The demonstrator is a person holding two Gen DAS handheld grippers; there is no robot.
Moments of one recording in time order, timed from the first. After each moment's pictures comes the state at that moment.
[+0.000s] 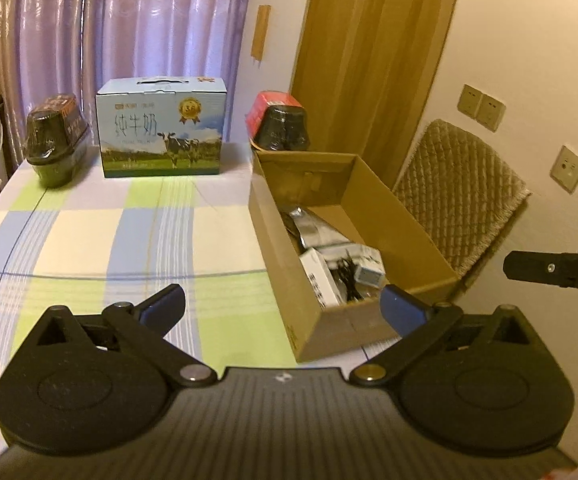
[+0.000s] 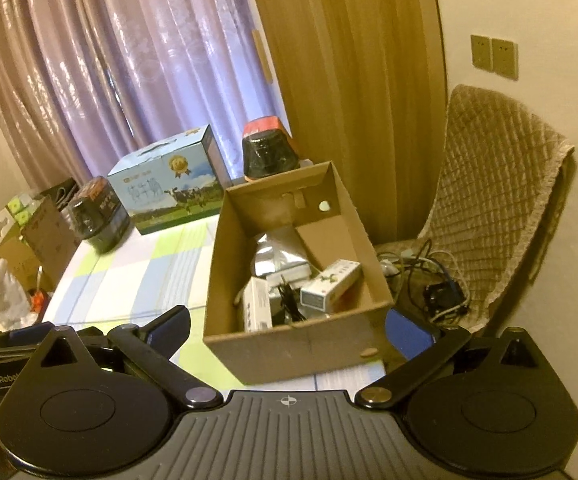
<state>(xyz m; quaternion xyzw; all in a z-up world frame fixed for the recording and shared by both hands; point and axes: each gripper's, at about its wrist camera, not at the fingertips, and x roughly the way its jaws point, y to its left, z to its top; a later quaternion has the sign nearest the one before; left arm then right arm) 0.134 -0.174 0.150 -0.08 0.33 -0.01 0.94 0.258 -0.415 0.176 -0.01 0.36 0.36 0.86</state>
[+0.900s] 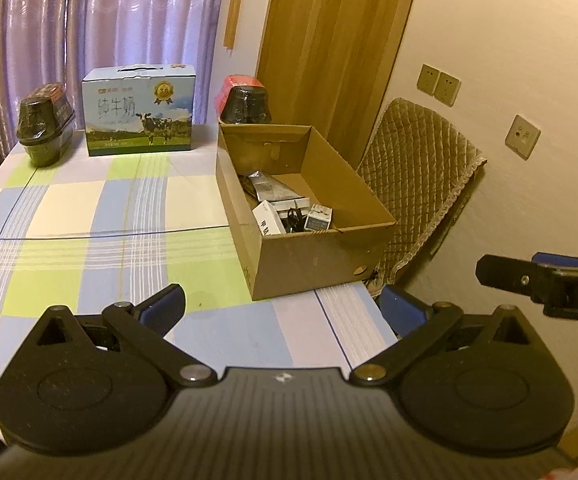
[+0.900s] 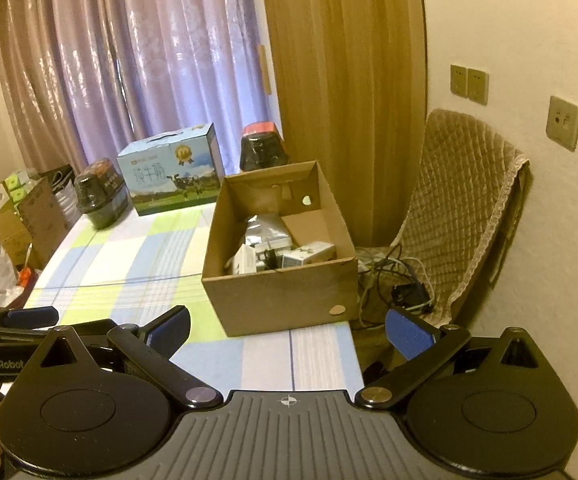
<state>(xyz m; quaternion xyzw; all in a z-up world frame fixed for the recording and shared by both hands) 0.050 -0.219 0.153 -0.08 0.34 -0.04 0.94 0.166 -0.467 0.175 -0.05 0.32 0.35 0.88</state>
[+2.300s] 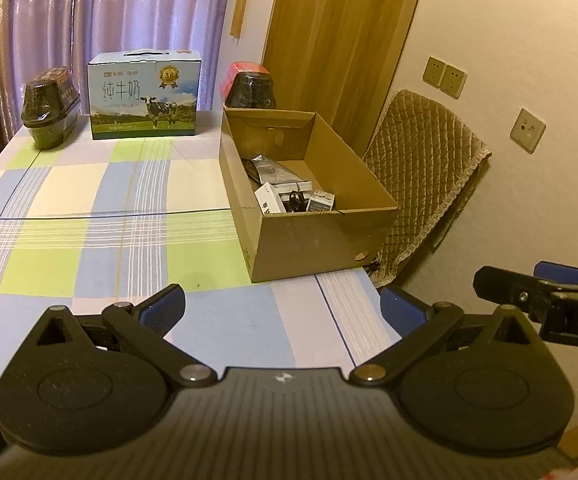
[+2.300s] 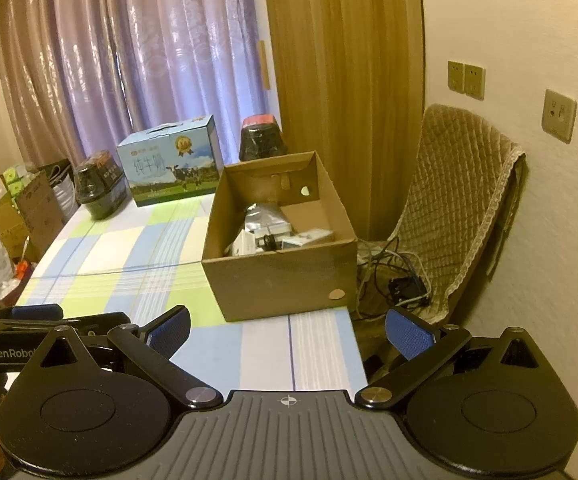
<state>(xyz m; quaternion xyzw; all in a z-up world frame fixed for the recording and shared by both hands) 0.044 -0.223 0.139 -0.09 0.35 -0.03 0.93 0.155 -0.471 0.161 -0.05 0.32 0.34 0.88</state>
